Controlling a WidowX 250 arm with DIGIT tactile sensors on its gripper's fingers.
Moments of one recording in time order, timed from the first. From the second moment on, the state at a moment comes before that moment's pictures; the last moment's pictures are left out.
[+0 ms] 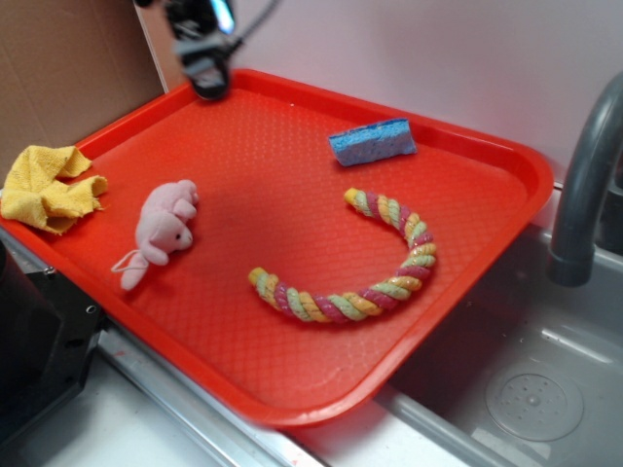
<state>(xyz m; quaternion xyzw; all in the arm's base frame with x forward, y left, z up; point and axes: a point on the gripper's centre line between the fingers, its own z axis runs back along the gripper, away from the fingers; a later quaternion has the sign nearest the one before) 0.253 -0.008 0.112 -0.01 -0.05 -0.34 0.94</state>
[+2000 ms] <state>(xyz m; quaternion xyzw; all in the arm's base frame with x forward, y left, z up) 0.258 -0.018 0.118 0.05 -0.08 -0.25 0.96</state>
